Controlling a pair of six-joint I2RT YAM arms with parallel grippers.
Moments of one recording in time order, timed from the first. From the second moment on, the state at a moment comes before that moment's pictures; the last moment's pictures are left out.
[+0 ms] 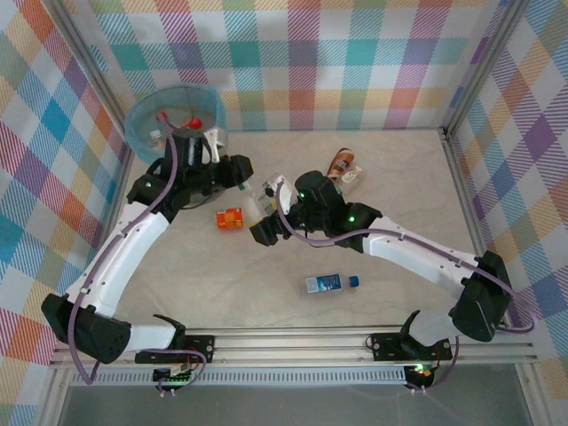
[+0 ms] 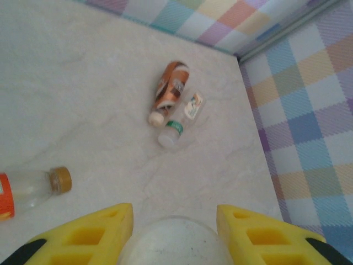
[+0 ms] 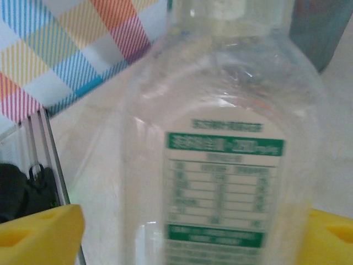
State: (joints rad) left arm -0.38 1.31 1.44 -0.68 0.27 -0.60; right arm 0.90 1.44 1.24 -0.29 -0.26 0.15
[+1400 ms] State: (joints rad) left arm 0.03 1.86 1.86 -0.68 -0.03 -0.09; right arm 0.83 1.84 1.78 -0.40 -0.27 0.02
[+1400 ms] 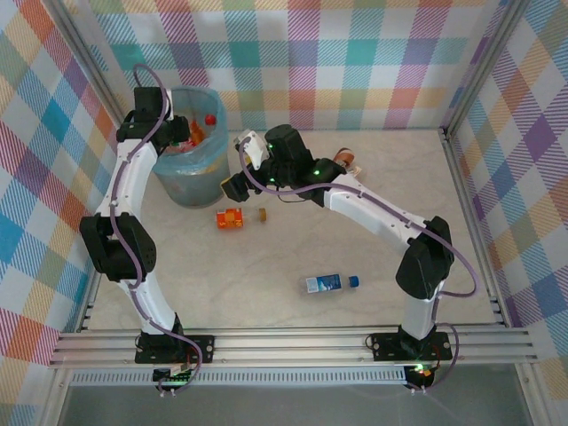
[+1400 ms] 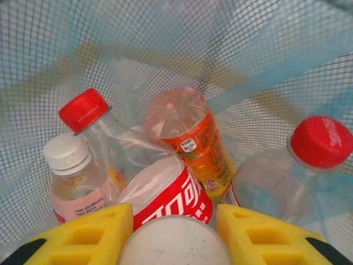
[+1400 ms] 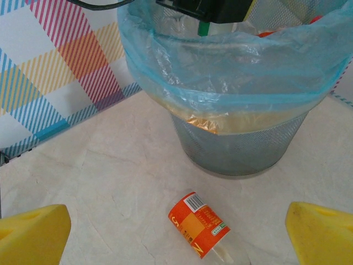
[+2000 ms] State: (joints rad) left arm 0.06 1.88 1.84 -0.61 0.14 -0.10; right arm 0.82 1.85 1.78 -0.42 -0.27 0.01
